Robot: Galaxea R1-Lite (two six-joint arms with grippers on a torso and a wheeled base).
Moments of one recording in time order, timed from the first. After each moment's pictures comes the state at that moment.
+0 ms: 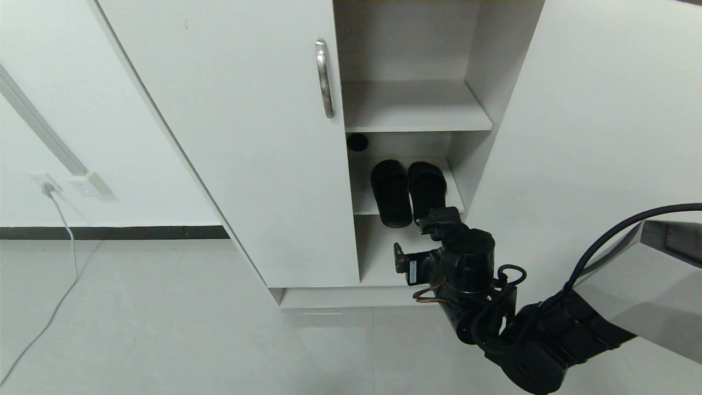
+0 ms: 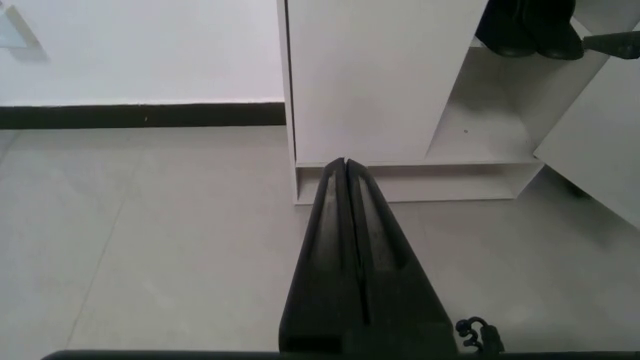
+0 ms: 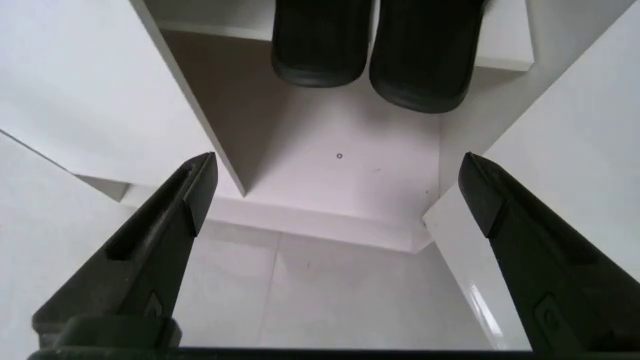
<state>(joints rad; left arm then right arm) 0.00 0.00 0.00 0.00 0.01 0.00 0.79 2.11 -0.92 -1.07 -0.61 0.07</state>
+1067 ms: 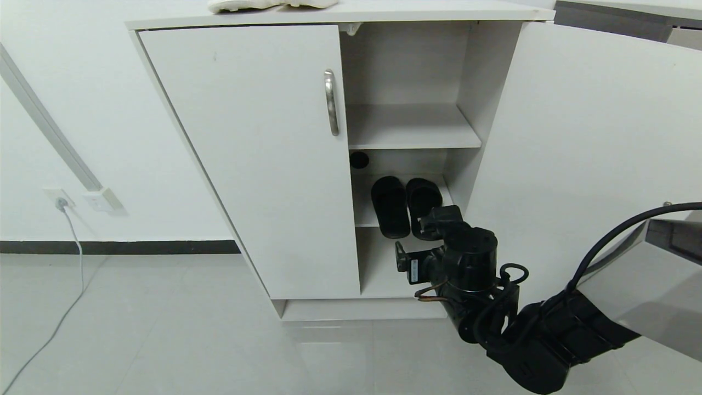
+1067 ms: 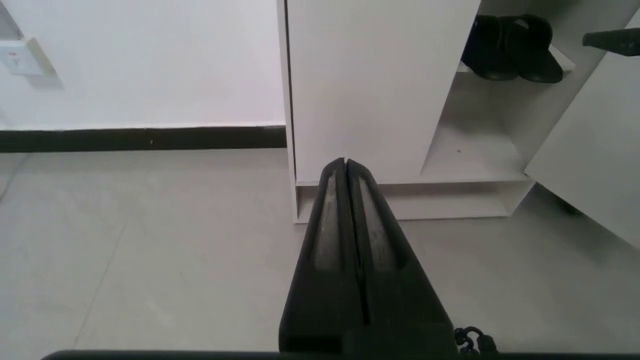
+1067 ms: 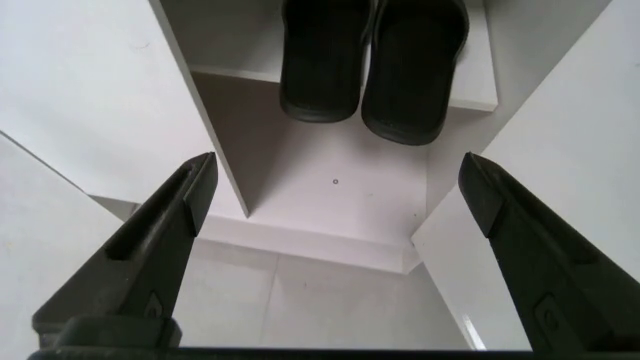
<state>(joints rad) 0.00 0.00 0.00 0.00 0.01 0.00 0.78 2.10 -0.92 -1.07 -0.60 0.07</state>
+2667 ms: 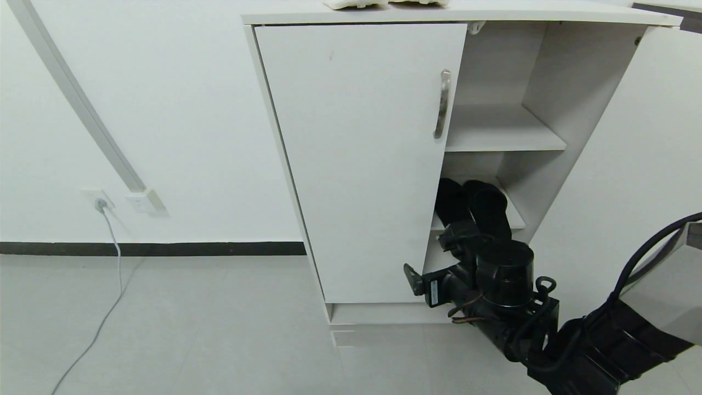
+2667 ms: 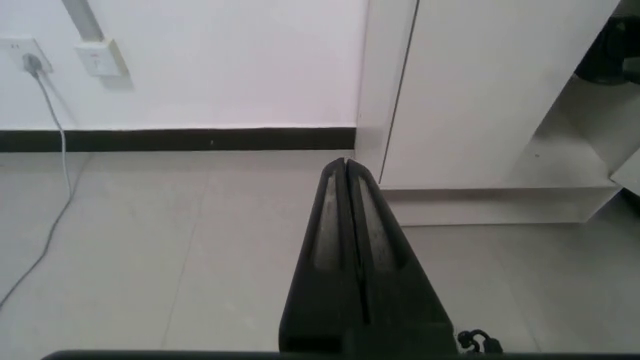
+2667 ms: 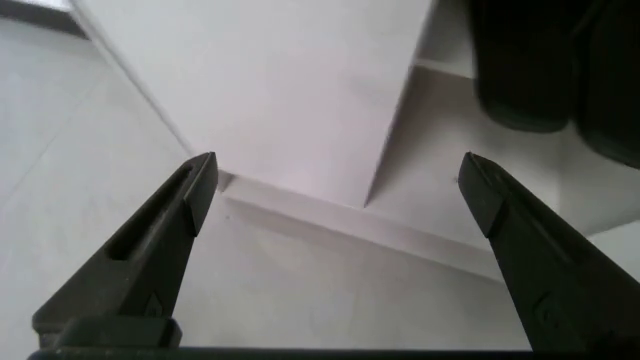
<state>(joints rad) 0.00 0.00 0.00 0.00 0.01 0.00 0.74 2.01 -0.72 -1.12 -0.39 0.05</state>
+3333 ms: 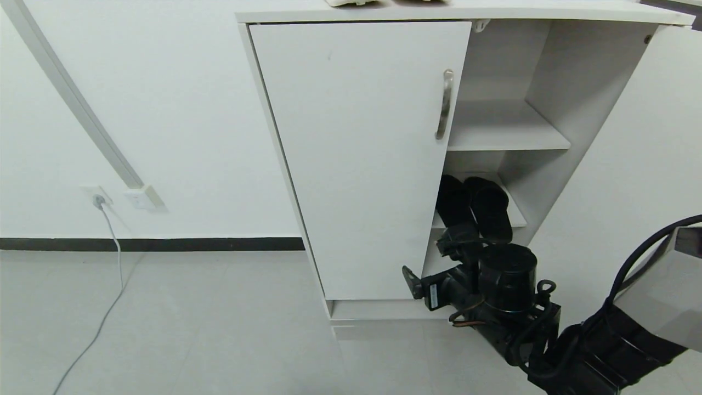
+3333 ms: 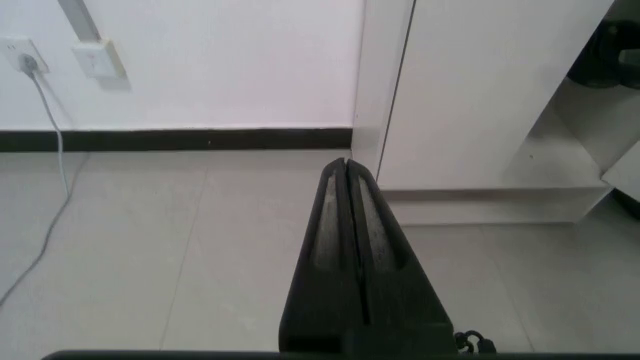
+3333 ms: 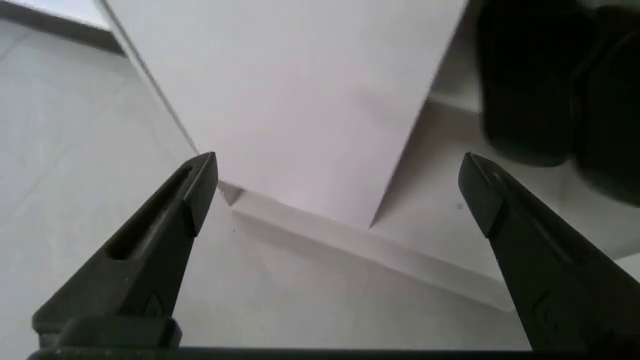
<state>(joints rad) 0.00 0.00 0.00 0.00 0.02 0.00 0.74 2.02 -0.69 -1.18 -0.38 0.01</state>
